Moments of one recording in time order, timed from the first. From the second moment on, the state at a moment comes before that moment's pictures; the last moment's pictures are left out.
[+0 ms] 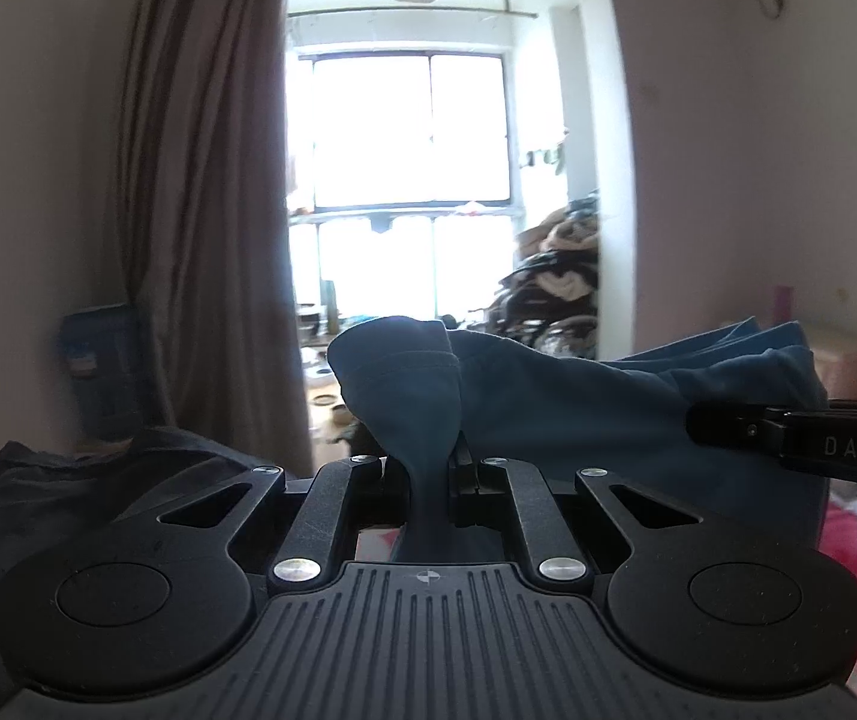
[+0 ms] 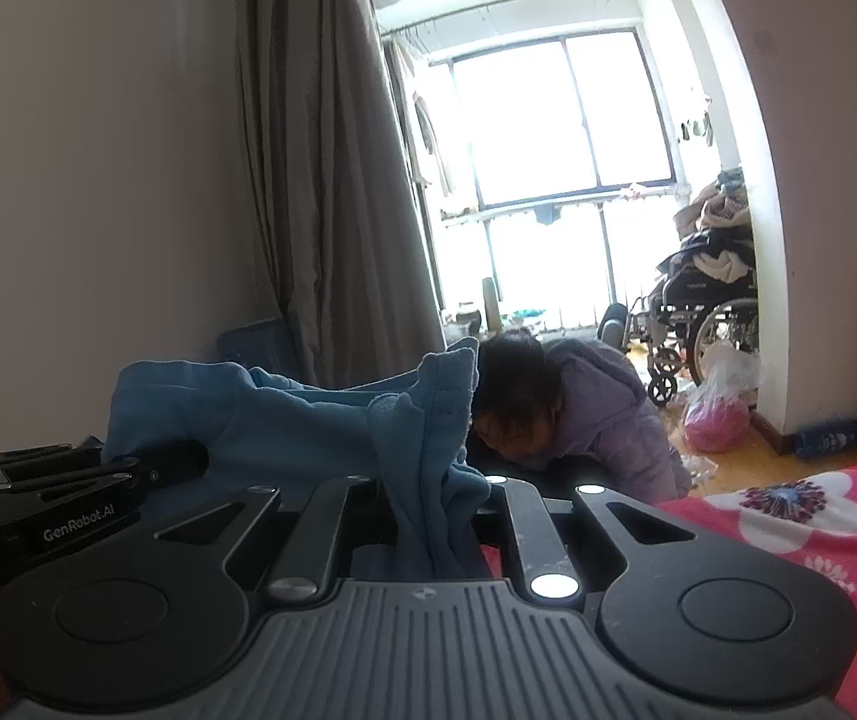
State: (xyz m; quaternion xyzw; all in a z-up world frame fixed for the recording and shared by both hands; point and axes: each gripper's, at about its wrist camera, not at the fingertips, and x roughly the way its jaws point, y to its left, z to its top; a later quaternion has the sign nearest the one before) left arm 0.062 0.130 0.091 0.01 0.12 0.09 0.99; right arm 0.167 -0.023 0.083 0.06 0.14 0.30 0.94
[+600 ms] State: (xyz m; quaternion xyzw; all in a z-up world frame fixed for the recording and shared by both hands) left arm 0.138 0.117 0.044 0.08 0.18 0.23 0.95; right arm 0.229 0.005 0.039 0.04 0.21 0.30 0.93
